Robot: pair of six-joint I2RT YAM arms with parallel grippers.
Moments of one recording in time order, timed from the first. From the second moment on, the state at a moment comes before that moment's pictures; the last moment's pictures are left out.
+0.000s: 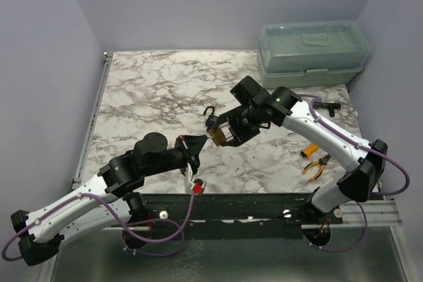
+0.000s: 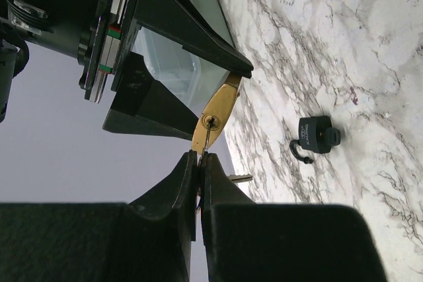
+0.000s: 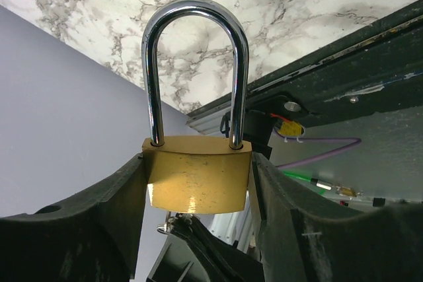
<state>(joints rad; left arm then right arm) -0.99 0.66 0.72 -0.39 0.19 1.49 0.84 1.54 1.54 -1.11 -0.18 1.84</state>
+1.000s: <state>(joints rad) -1.00 0.76 0.72 -0.36 0.10 1.65 0.83 1.54 1.54 -1.16 -0.16 1.92</state>
